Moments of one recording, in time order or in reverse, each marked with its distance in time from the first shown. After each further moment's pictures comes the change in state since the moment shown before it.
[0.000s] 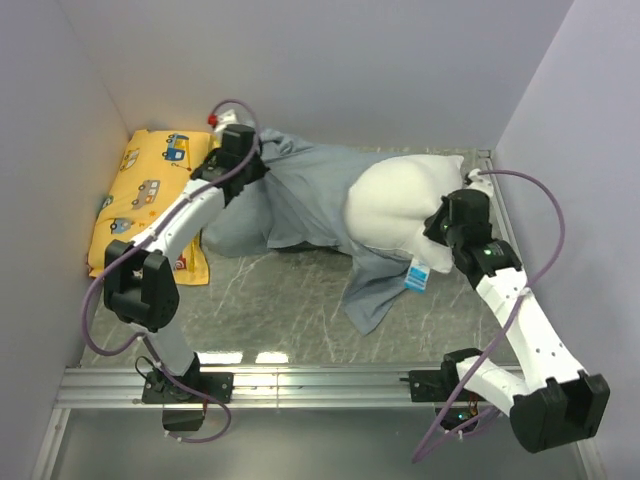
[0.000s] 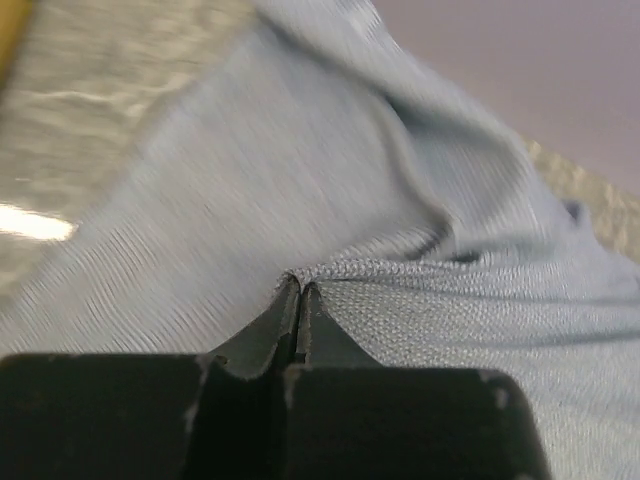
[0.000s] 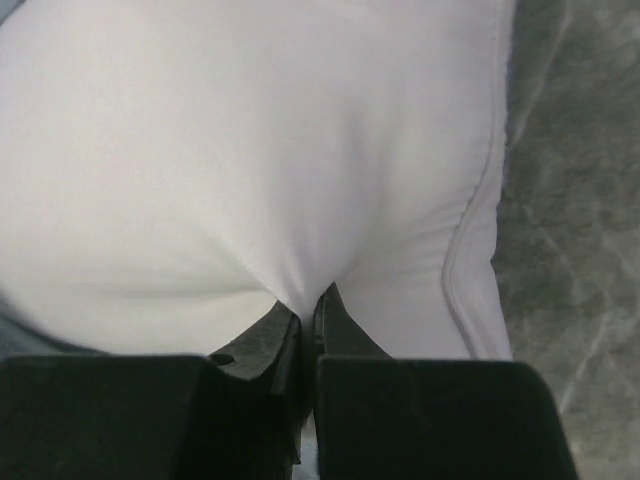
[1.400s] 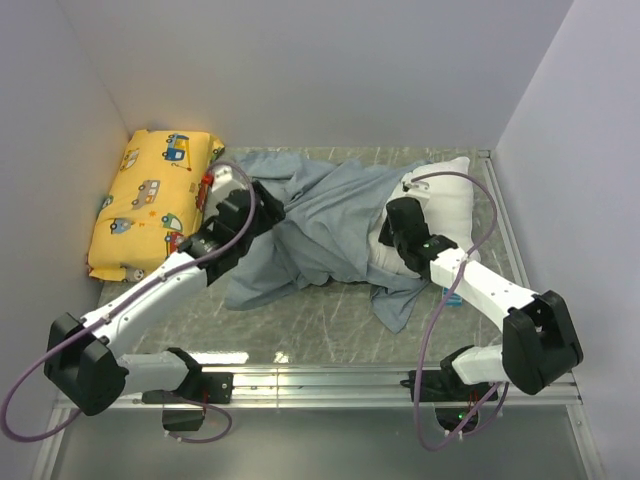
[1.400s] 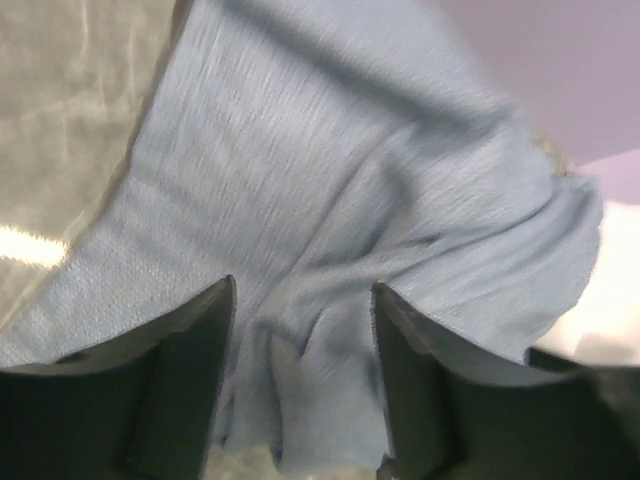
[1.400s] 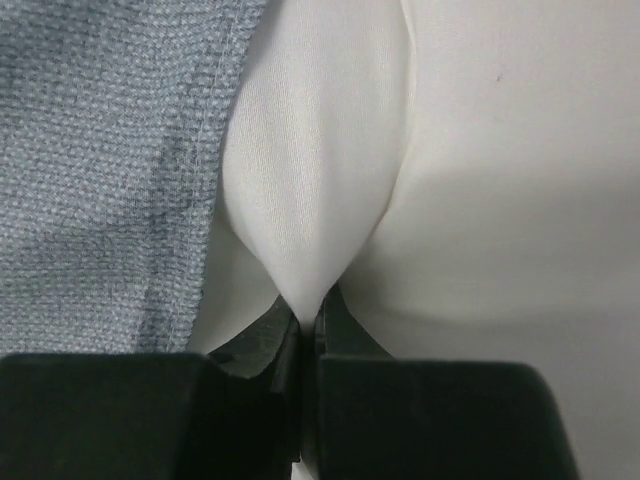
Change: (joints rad) left arm -0.260 -0.504 -0.594 0.159 -0.163 -0.227; right arm 0.277 0.324 -0.074 0.310 0.188 0.000
